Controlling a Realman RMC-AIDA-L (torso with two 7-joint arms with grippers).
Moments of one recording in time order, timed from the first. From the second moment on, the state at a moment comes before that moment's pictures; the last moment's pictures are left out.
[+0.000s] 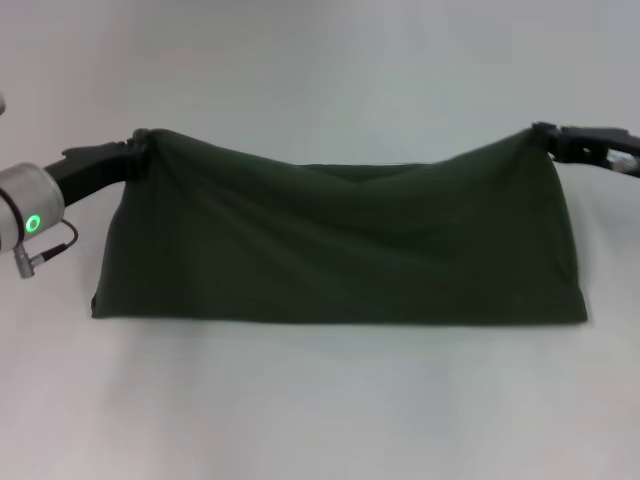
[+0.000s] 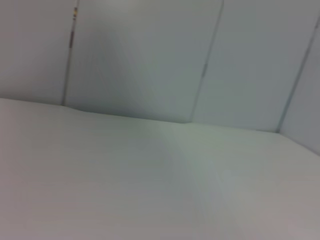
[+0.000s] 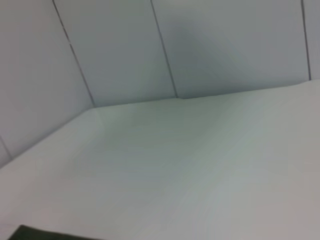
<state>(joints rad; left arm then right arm) -0.77 -2.14 0.34 0.59 2.03 0.85 -1.54 0.78 1.97 -0.48 -0.46 -1.99 -0.94 1.62</state>
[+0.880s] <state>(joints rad) -0.85 -2.16 0.37 0.44 1.69 0.58 -1.20 0.86 2.02 -0.53 -0.40 -1.94 -0.60 1.61</state>
